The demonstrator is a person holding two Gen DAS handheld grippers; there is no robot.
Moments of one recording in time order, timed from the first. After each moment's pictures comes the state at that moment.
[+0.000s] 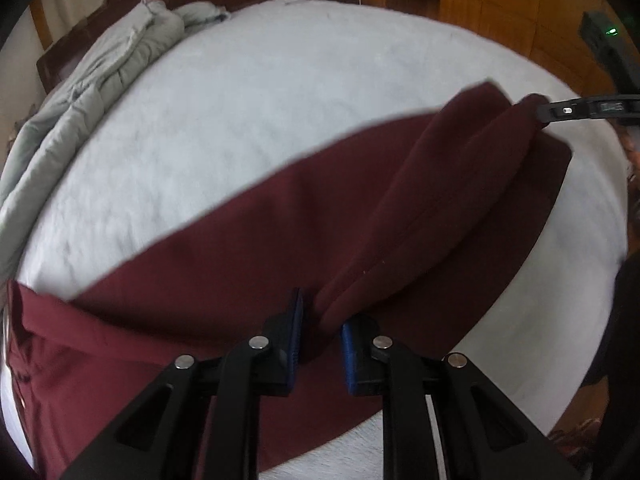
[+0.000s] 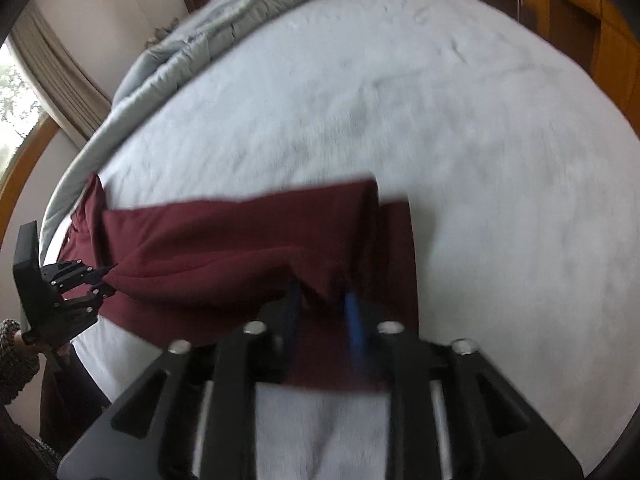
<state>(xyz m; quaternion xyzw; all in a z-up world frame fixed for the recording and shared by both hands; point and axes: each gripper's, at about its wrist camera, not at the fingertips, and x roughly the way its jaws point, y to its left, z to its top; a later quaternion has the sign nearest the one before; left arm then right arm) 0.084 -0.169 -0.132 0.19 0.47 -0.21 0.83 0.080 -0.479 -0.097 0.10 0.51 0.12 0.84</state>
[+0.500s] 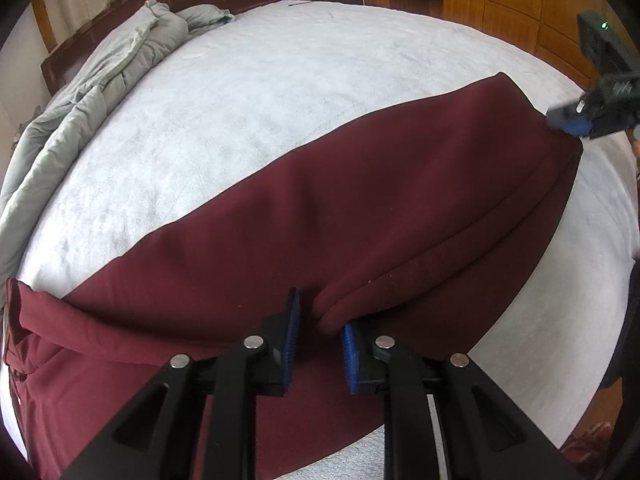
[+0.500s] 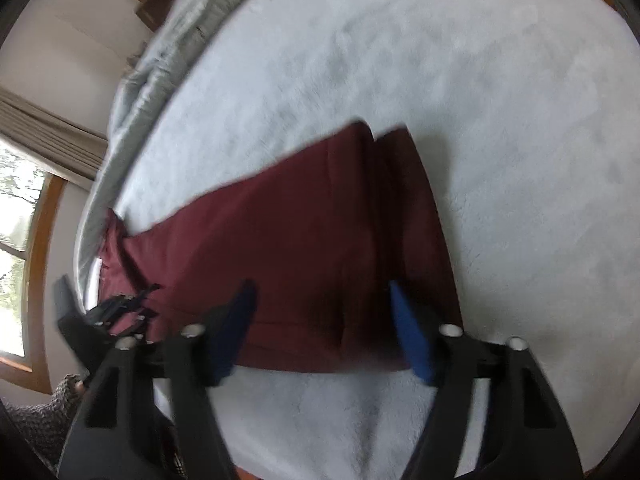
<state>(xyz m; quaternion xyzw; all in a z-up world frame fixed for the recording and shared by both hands) 0.083 -0.170 -0.142 0.20 0.46 -0.21 0.84 0.093 -0.480 -0.124 0.22 0.56 0.12 0.79</state>
